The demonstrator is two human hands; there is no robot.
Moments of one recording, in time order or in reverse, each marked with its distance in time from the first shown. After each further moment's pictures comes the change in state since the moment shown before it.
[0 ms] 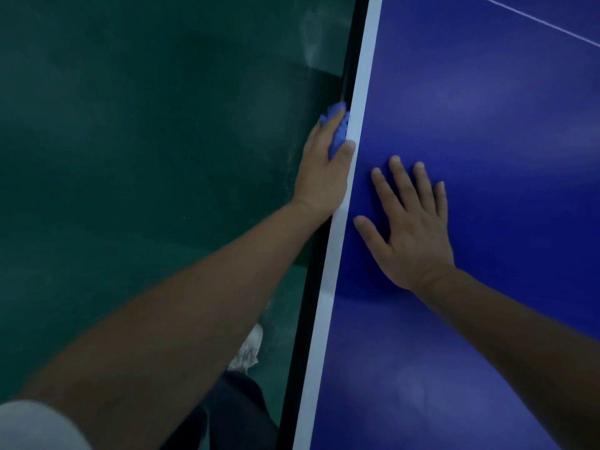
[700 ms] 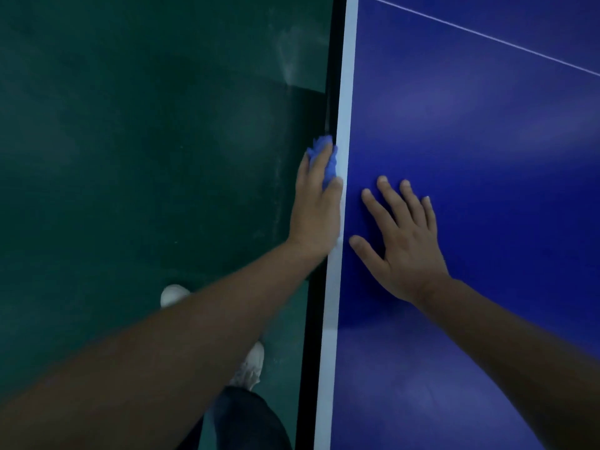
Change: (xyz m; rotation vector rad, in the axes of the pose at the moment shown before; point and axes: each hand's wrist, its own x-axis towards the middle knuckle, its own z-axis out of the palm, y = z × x) left_hand -0.023 0.011 -0.004 0.080 -0.059 0.043; right_hand -0.001 -0.006 -0.005 0.042 0.033 0.021
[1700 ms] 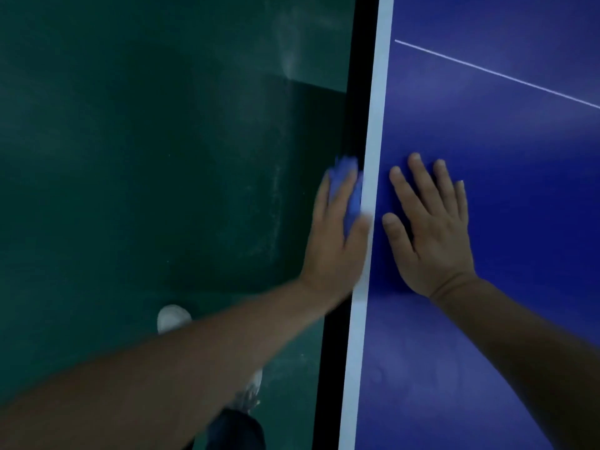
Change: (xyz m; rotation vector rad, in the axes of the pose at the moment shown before) left_hand 0.109 0.000 0.003 0.004 -0.081 0.056; right_hand 0.160 0.035 -0.017 0.026 0.081 0.038
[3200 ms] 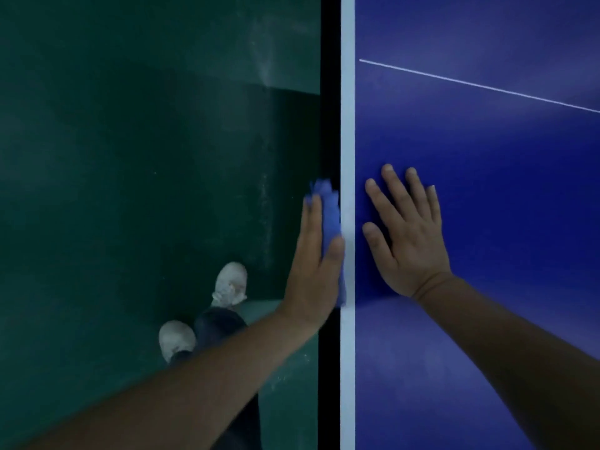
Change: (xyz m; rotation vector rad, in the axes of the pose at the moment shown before) left_hand -0.025 -0.006 -0.015 -0.092 -0.124 -0.163; right_hand 0.000 -0.003 -0.004 -0.006 0.002 0.017
